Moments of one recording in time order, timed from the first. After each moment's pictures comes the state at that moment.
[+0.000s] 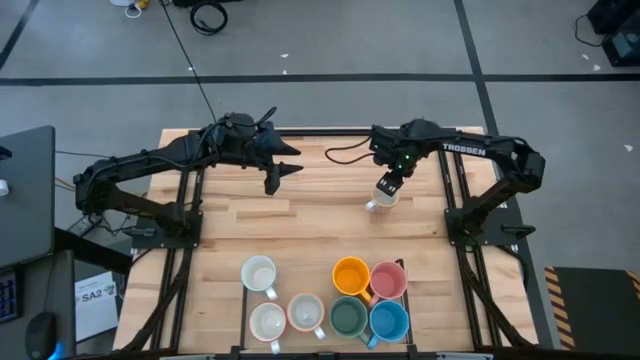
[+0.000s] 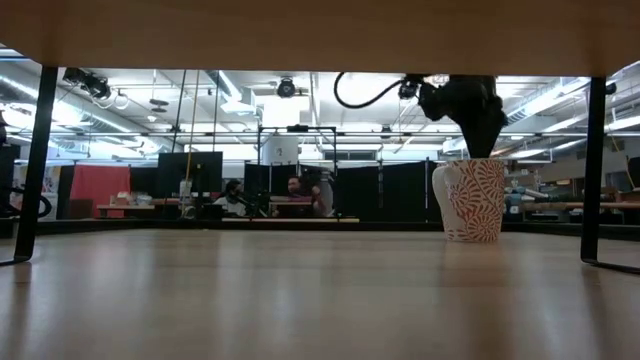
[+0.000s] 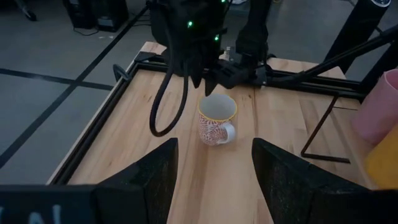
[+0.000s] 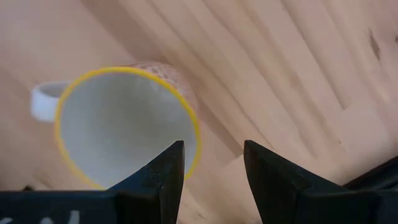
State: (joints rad) left arm 0.29 1.24 1.22 -0.38 0.12 0.01; right arm -0.46 1.50 1.20 -1.21 -0.04 0.24
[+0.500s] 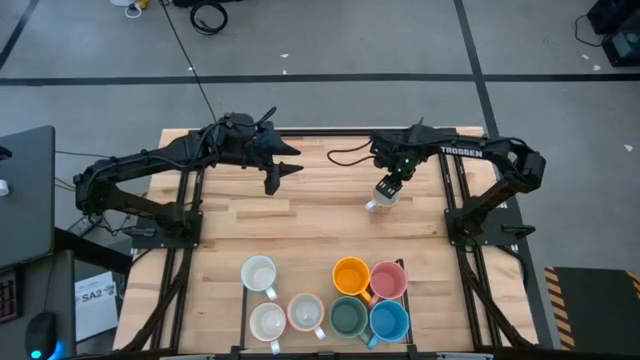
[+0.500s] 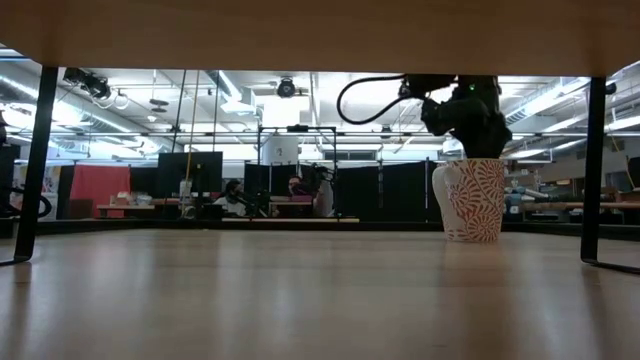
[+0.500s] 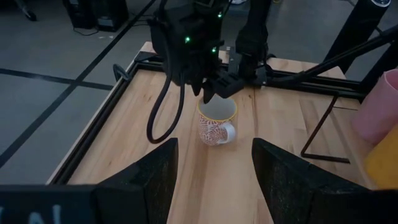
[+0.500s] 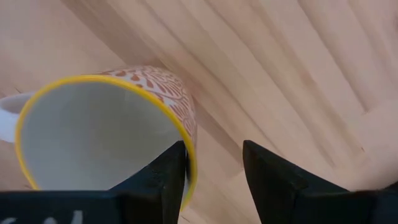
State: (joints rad) left arm 0.29 1.24 1.22 -0.38 0.12 0.01; right arm -0.49 1.50 1.10 -1.10 -0.05 0.26
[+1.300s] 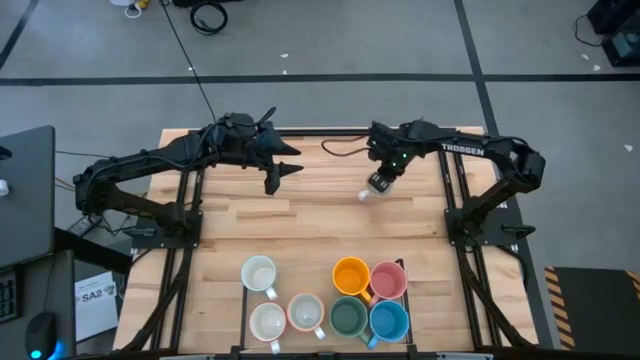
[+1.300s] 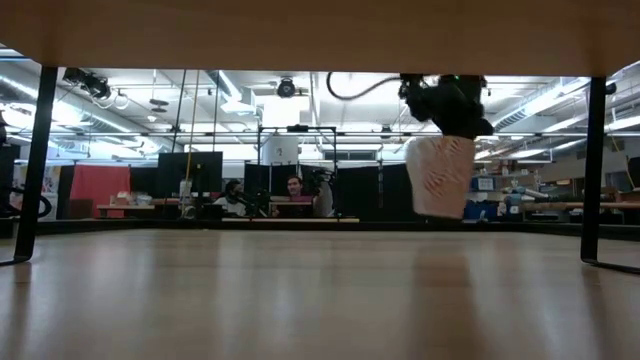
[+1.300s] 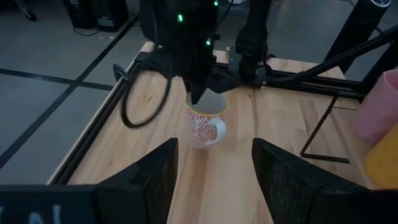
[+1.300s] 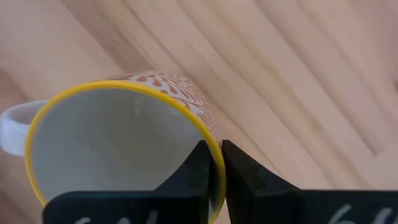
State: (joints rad) left arm 0.29 1.24 1.22 -0.38 0.12 0.01; right arm -0.49 1.50 1.17 -1.03 -0.10 0.28
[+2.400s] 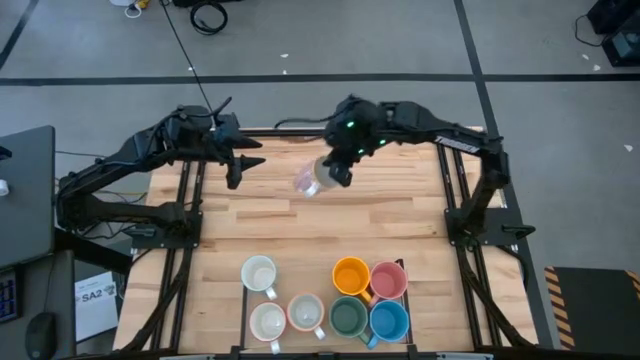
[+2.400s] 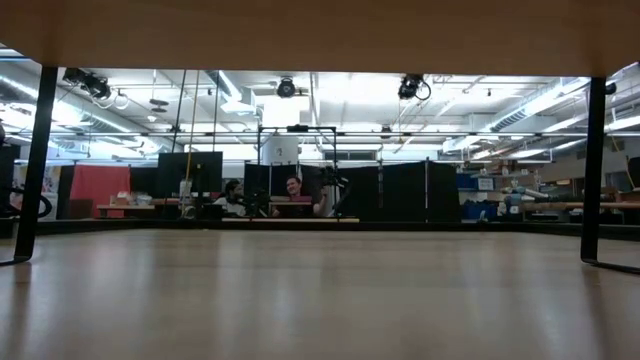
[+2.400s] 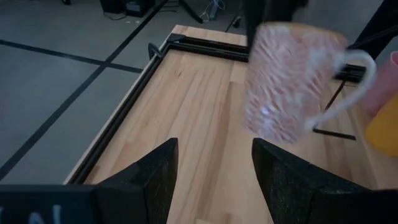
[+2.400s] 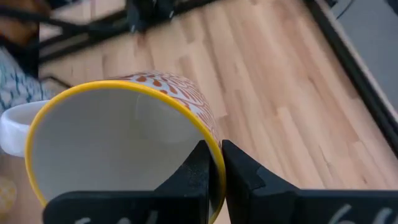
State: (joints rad) left arm 0.41 0.99 1.22 -0.69 0.12 0.05; right arm -0.19 1.77 2.04 -1.10 -0.13 0.17
